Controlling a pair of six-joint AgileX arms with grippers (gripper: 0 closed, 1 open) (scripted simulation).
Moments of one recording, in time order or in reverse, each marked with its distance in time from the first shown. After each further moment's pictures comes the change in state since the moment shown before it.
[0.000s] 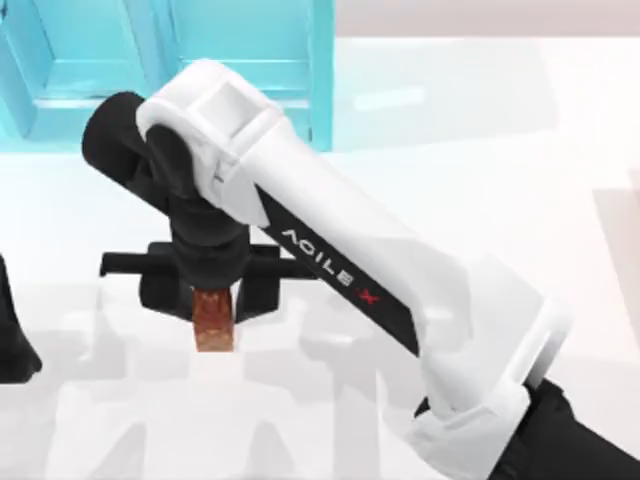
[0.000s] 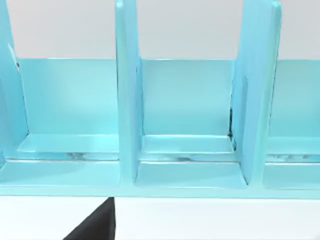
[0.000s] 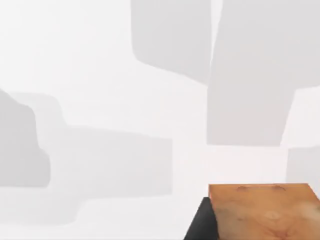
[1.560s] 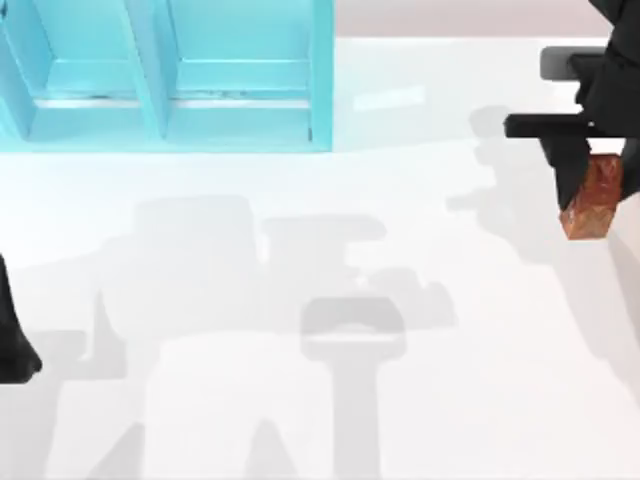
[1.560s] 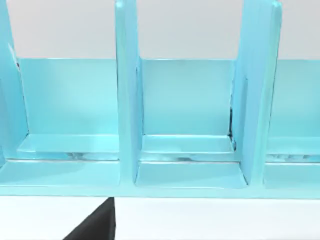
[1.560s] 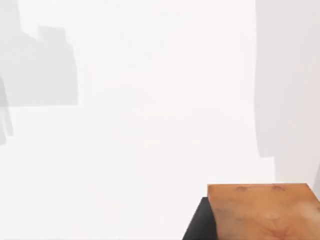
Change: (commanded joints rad) left arm 0.000 0.000 0.000 0.000 0.000 0.000; right arm -0.687 -0.994 -1.517 0.351 -0.062 -0.720
